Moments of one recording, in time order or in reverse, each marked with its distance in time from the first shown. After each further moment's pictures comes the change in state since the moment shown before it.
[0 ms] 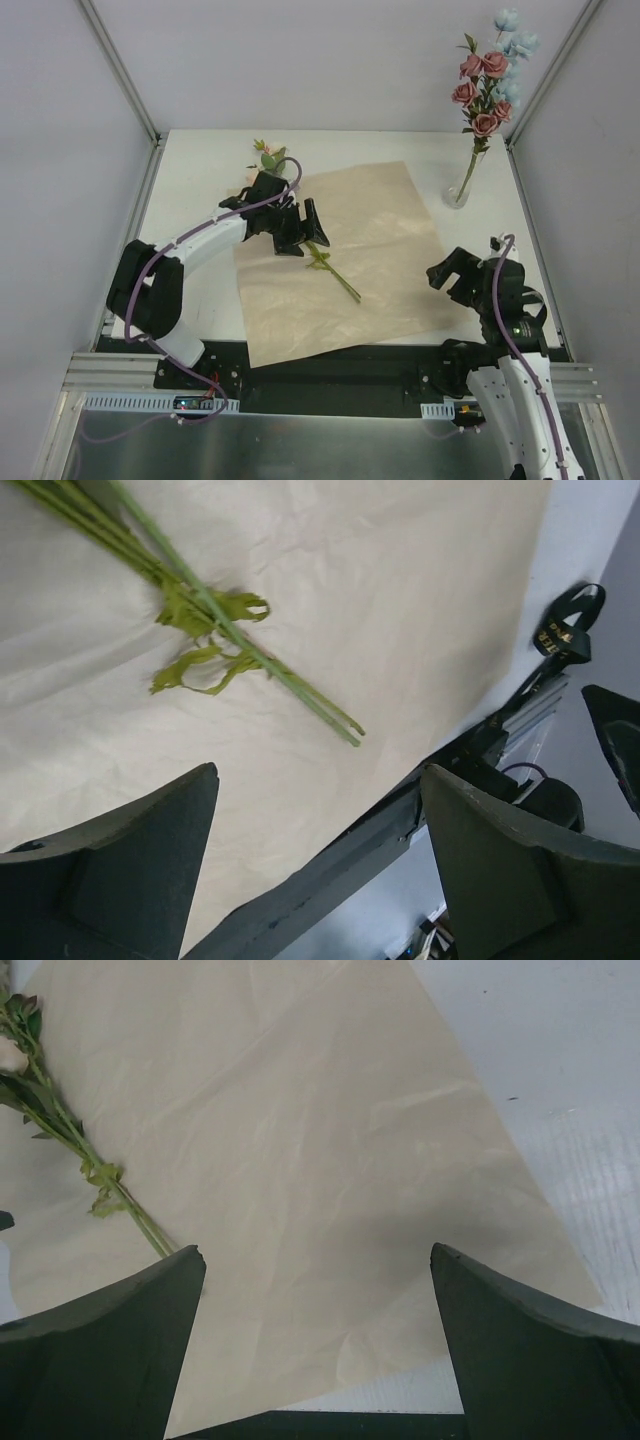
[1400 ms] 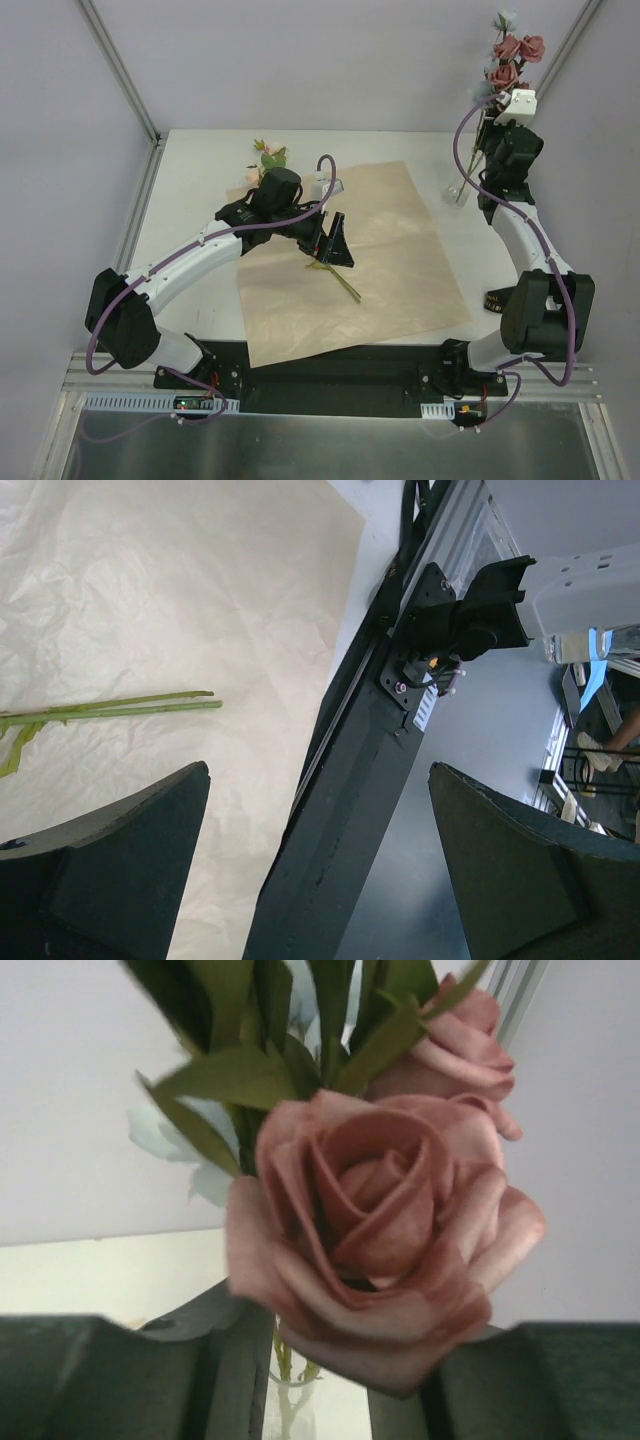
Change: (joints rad) left arm -0.190 -0.163 0.063 0.026 0.231 0.346; right arm -0.134 1.067 0.665 1.115 0.186 -0.678
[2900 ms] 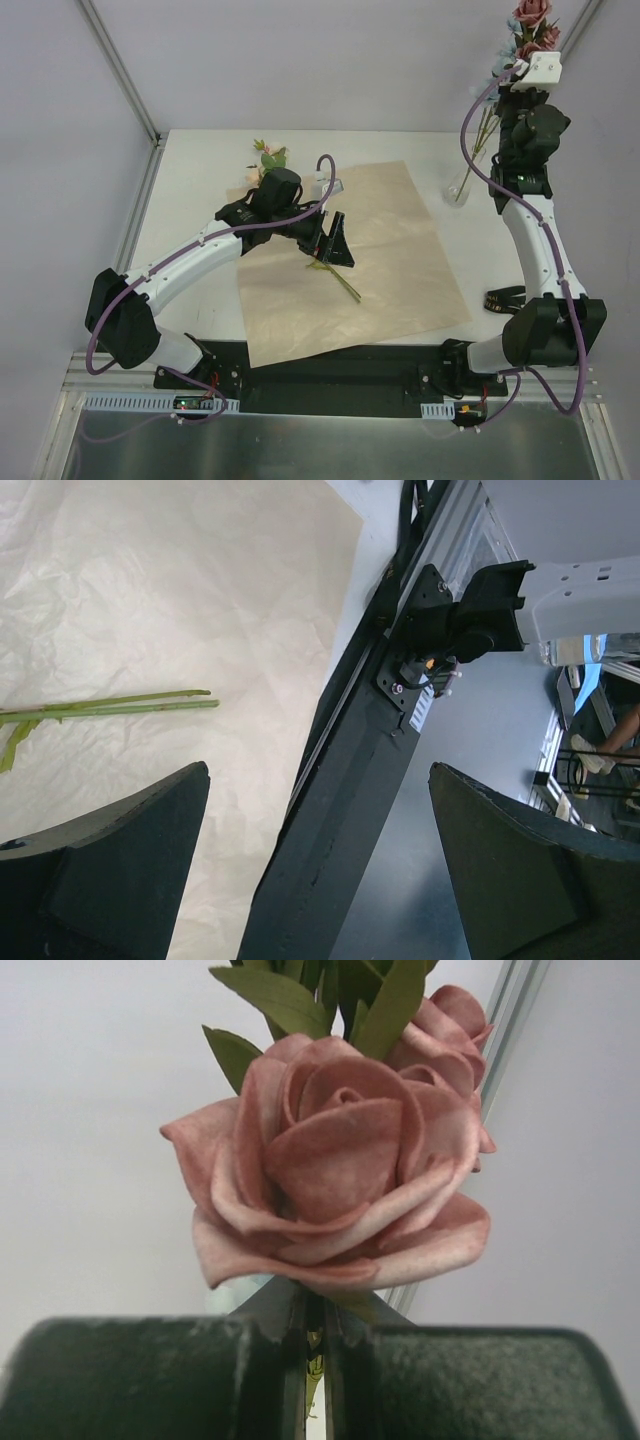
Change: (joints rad) left arm 0.000 0.000 0.000 0.000 0.001 -0.015; right arm 0.040 -0.071 0.225 -0.040 0.006 -0.107
